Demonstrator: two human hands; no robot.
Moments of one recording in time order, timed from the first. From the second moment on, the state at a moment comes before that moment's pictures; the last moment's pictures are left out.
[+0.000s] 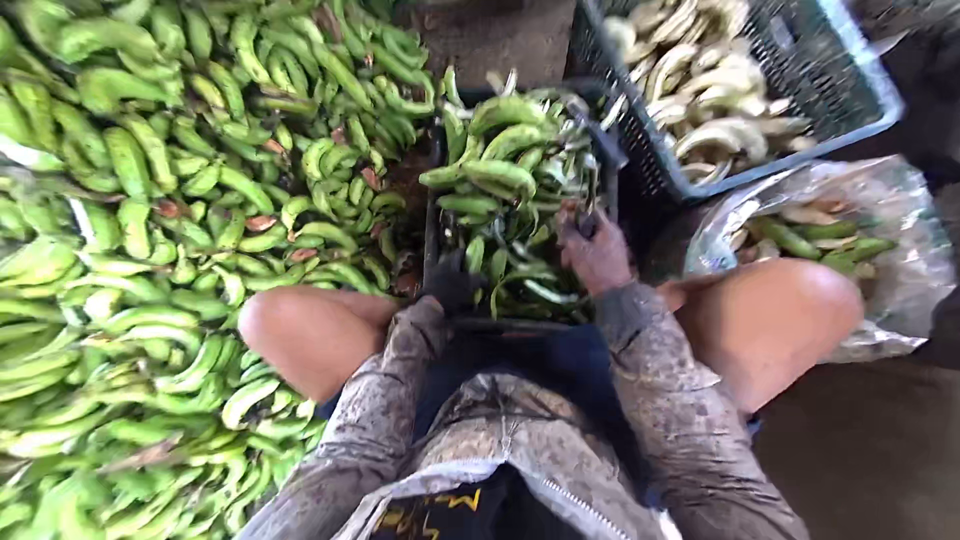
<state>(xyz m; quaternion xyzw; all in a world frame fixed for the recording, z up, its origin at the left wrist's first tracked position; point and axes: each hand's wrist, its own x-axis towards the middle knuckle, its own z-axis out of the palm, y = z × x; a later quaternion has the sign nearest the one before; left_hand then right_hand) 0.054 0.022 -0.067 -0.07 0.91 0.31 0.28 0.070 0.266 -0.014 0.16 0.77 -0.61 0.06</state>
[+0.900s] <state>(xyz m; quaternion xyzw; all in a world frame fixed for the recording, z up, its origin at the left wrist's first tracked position) 0.042 0.005 -0.030 -0.13 0.58 0.80 0.13 0.069 0.232 -0.035 -0.08 0.89 -0.44 0.04</state>
